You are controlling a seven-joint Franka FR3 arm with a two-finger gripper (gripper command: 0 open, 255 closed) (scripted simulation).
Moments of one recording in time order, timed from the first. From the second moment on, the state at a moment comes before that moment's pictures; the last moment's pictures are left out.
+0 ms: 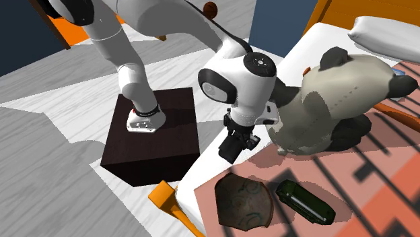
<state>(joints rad) 0.21 -0.09 -0.91 -2.17 -0.05 2.10 -1.22</state>
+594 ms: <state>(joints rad) 0.21 -0.15 -0.88 -2.09 -0.10 1.98 -1.18</state>
